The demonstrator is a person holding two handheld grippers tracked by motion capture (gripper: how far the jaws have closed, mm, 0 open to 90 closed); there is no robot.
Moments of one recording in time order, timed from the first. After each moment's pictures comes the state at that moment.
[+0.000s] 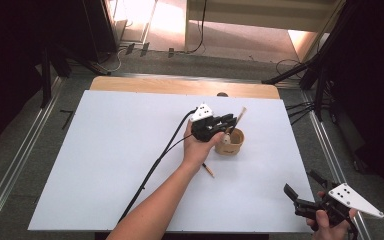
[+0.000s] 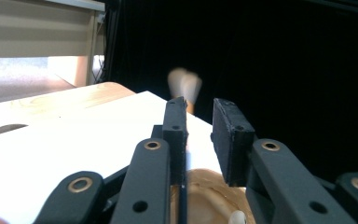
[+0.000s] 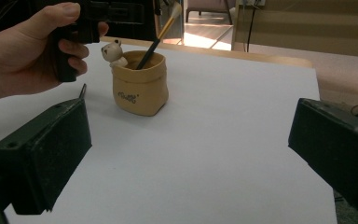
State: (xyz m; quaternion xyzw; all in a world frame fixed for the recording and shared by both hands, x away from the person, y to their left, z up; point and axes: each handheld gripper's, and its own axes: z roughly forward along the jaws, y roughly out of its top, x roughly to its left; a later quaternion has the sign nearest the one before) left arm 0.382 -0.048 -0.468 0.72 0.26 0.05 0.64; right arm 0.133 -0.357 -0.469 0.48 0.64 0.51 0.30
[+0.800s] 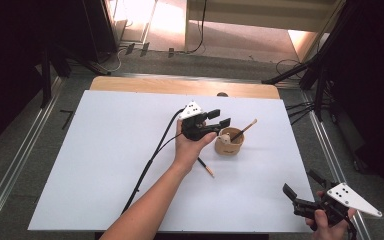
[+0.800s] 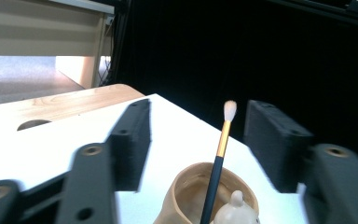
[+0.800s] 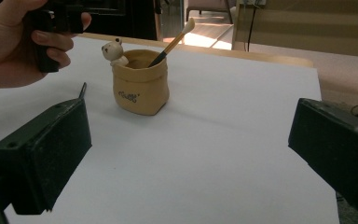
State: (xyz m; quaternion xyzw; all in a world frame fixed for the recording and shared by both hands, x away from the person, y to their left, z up) left arm 0.380 -0.018 -0.455 0.71 0.27 0.05 0.64; right arm 0.135 -0.355 -0.469 0.48 0.65 0.51 0.30
